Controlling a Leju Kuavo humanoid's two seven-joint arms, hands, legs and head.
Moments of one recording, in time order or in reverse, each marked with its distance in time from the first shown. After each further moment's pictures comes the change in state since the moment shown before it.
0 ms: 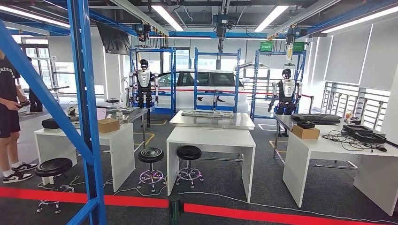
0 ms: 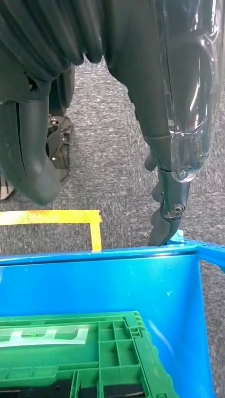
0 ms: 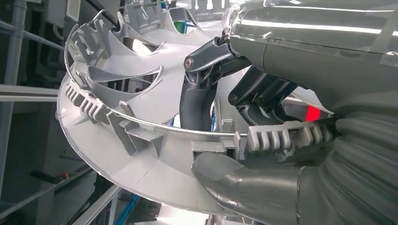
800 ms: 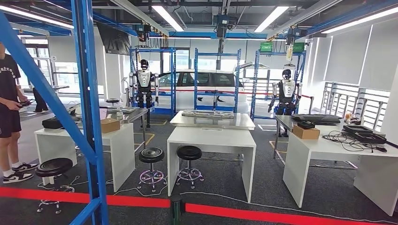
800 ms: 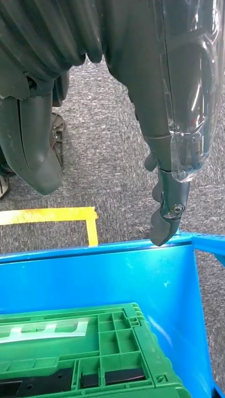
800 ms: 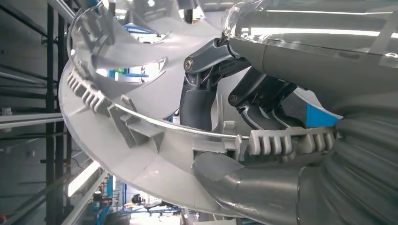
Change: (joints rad) left arm -0.025 -0.004 -0.004 -0.004 -0.067 0.033 0.054; right arm 0.095 0.052 0.070 0.070 -0.017 -0.112 0.020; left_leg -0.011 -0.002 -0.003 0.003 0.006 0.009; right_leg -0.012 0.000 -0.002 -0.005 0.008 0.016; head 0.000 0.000
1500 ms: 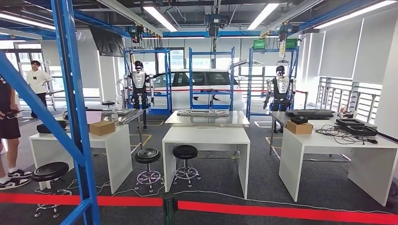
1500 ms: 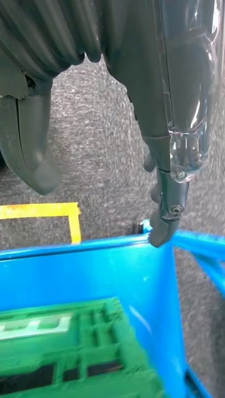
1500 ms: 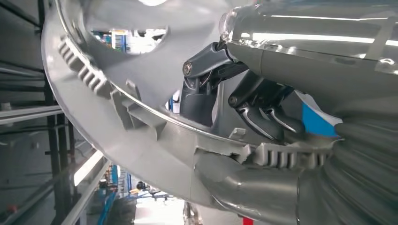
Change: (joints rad) left arm 0.005 0.057 0.001 0.000 0.053 0.015 -0.081; right arm -0.103 0.040 0.071 0.102 -0.013 0.057 -0.017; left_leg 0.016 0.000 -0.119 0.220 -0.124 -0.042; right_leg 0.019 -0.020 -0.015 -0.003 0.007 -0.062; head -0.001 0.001
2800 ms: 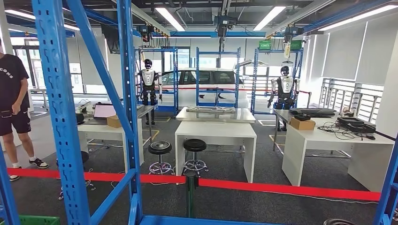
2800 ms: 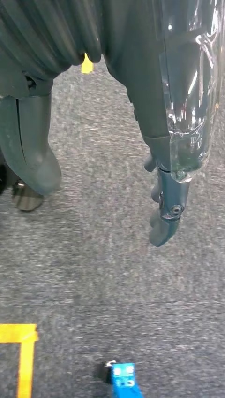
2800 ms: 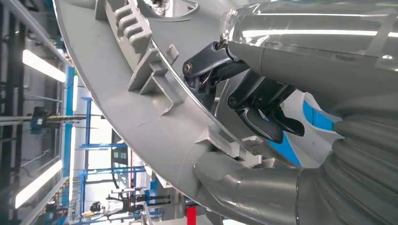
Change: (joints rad) left arm 0.014 0.028 0.023 0.001 -0.010 0.017 0.224; right arm 0.174 -0.060 -0.092 -0.037 0.049 -0.096 0.076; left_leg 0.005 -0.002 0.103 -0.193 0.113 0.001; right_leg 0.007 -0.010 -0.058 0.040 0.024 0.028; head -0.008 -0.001
